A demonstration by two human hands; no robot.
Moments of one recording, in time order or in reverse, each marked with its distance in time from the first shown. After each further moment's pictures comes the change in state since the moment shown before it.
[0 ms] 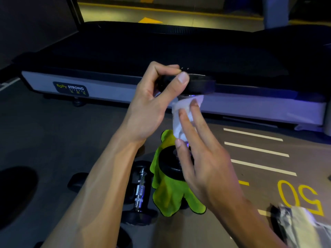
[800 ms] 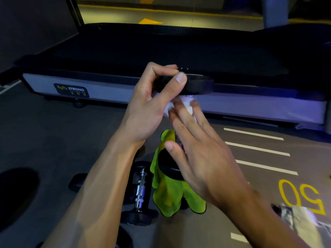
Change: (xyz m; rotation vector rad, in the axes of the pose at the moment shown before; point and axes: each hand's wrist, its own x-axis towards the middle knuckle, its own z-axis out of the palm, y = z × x) left_hand -0.001 0.001 0.000 -0.005 0.007 0.005; right_hand 0.017 -0.003 -0.018 -0.208 -0.235 -0.106
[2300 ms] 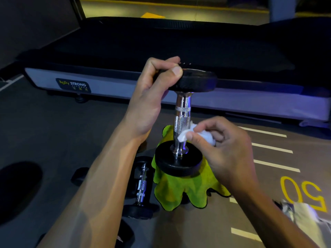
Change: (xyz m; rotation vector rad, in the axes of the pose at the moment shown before) left_hand 0.001 0.000 0.006 -0.272 0.014 -0.087; right_hand -0.014 0.027 0.015 0.889 0.308 0.424
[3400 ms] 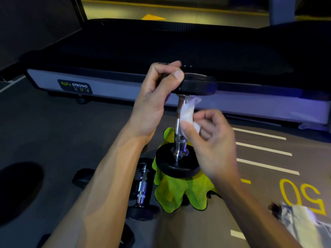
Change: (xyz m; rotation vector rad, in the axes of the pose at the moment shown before) left_hand 0.002 -0.005 0.000 -0.043 0.011 -0.004; right_hand 0.011 -0.015 0.026 0.159 0.056 0.122
